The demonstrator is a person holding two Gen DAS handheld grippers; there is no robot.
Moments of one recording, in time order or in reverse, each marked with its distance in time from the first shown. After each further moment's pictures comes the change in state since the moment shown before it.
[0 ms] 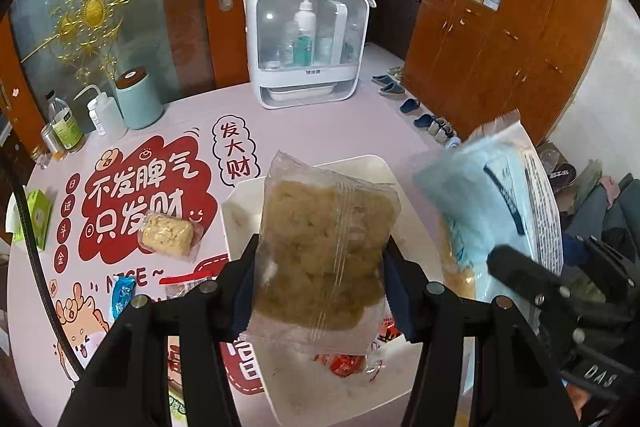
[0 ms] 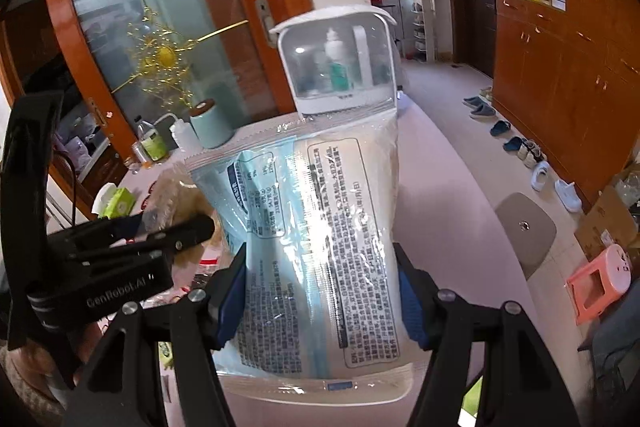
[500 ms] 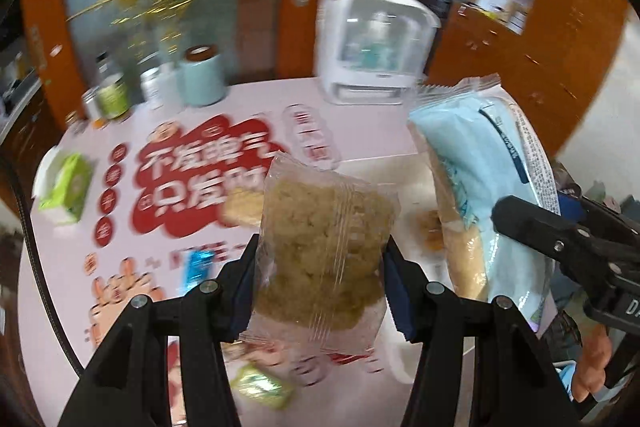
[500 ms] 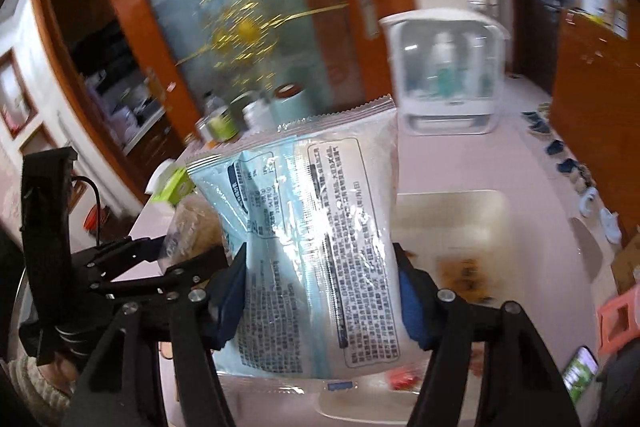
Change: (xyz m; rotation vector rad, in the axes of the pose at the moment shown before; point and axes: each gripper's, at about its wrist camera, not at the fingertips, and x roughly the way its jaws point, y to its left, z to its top) left arm -0.051 0.137 -0.041 -0.072 -0.032 -0.010; right arm 0.012 0.128 0.012 -0.103 0.017 0.144
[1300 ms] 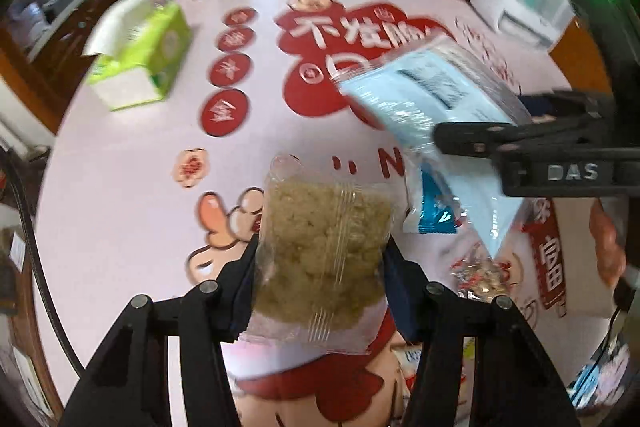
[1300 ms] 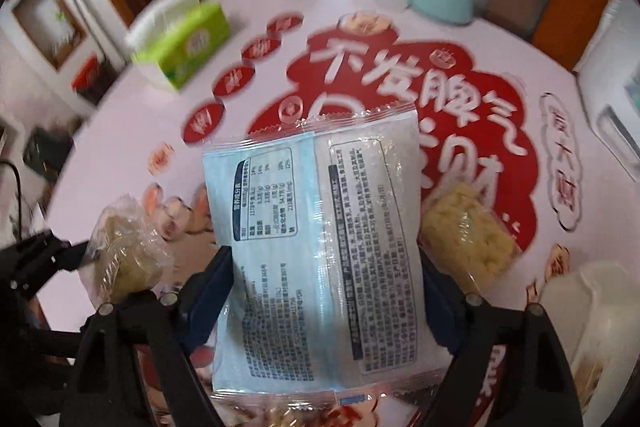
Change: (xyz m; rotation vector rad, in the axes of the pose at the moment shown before) left arm 0.072 0.266 -0.095 -0.187 0.239 0.192; right arm 0.290 0.194 -0.013 -0.333 0.441 0.056
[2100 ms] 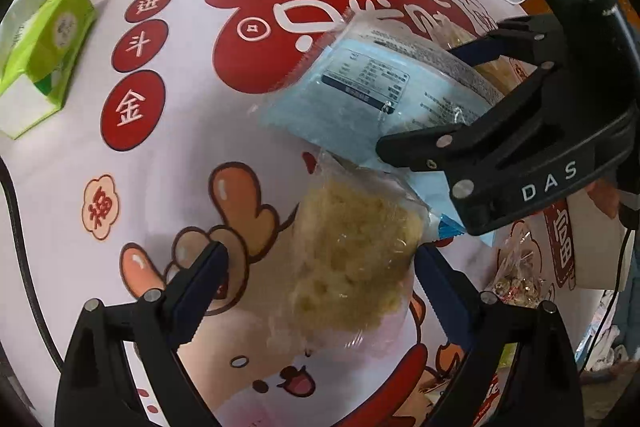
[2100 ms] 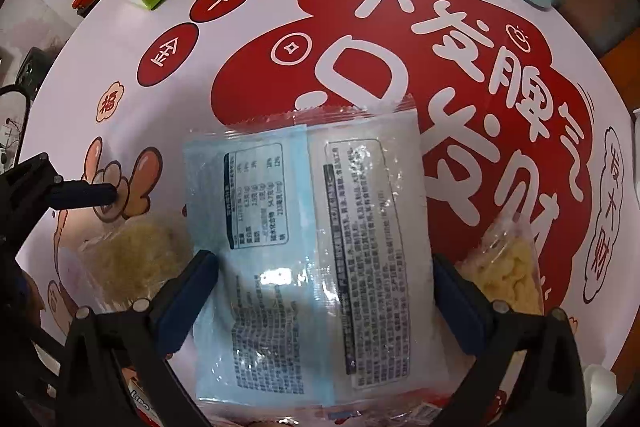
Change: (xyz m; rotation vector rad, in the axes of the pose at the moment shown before) left arm 0.100 0.003 0.032 0.165 0.172 -0.177; right arm 0.111 -0.001 0.040 -0.219 0.281 -0.015
